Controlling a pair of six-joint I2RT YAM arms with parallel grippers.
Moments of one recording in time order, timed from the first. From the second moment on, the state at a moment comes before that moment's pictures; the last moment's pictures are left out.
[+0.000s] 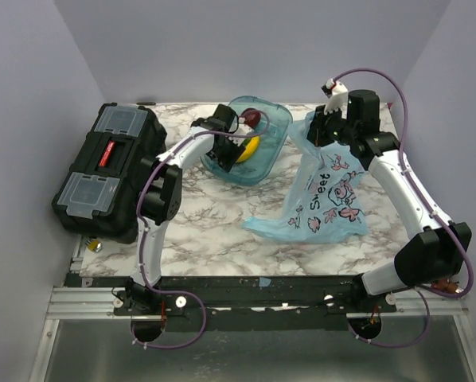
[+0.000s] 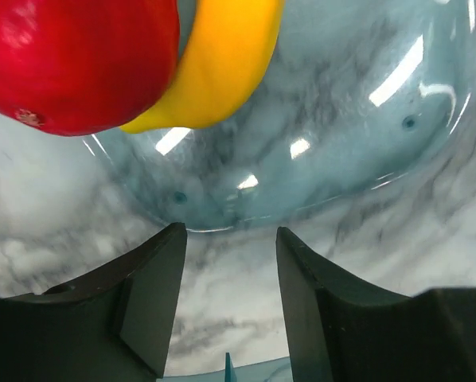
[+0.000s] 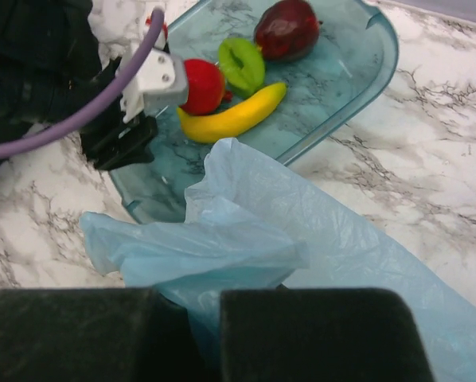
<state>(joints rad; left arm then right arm) -0.43 2.23 1.94 -0.81 0.14 0.32 0.23 1.47 1.41 -0.42 -0.39 0.03</state>
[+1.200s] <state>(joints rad) -0.62 1.60 1.36 -0.13 0.81 -0.21 0.19 1.39 1.33 -0.28 -0.54 0.20</state>
